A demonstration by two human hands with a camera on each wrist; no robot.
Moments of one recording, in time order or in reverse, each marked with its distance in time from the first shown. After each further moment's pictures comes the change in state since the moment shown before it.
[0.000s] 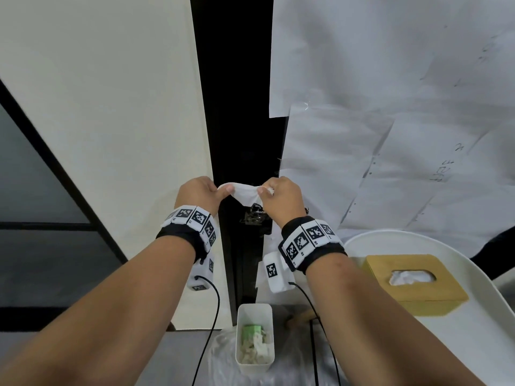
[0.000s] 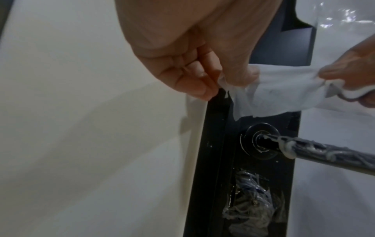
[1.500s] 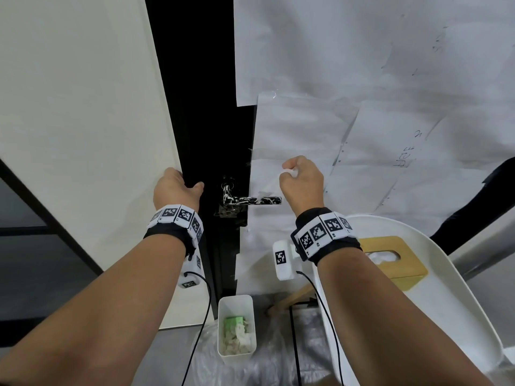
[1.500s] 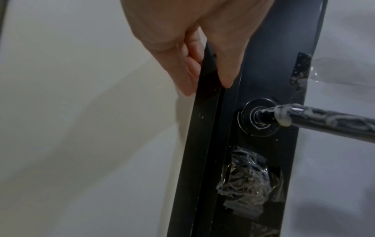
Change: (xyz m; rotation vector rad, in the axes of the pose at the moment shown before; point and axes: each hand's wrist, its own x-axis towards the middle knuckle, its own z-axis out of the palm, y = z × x) left_hand -0.007 0.014 0.026 -0.122 0.184 -0.160; right_hand -0.012 0.041 -0.059 0.239 0.306 0.127
